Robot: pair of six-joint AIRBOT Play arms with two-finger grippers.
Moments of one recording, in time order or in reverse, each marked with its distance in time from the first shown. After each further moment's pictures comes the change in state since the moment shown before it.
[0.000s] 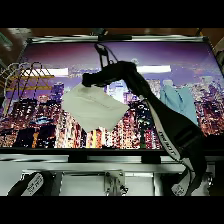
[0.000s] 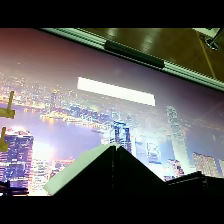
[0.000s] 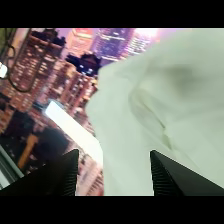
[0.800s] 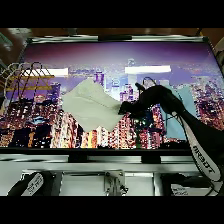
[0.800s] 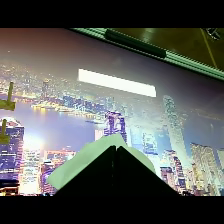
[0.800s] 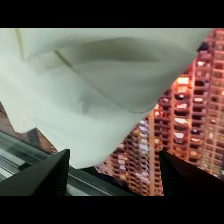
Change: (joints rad) left arm 0.001 0.001 -0.021 0.000 -0.016 0.027; right arm -0.246 0.323 -0.824 0.126 -0.069 0.032
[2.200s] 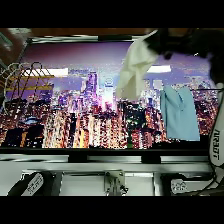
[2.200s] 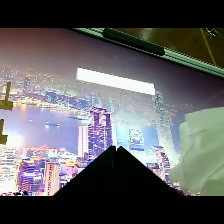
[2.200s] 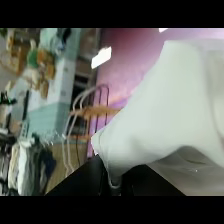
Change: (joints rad) left arm -0.009 0.001 0.000 -0.009 -0.009 0.010; right arm -0.390 -0.044 0.734 0.353 -0.003 -0.012
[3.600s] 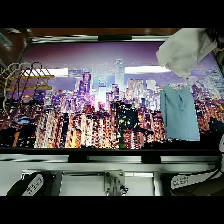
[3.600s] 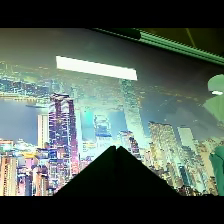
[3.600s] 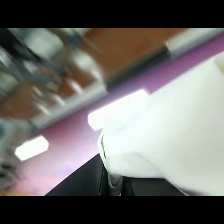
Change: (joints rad) left arm -0.081 0.005 0.000 -0.006 -0.019 -0.016; right arm -0.316 -0.102 0.161 -0.173 -0.045 -0.115
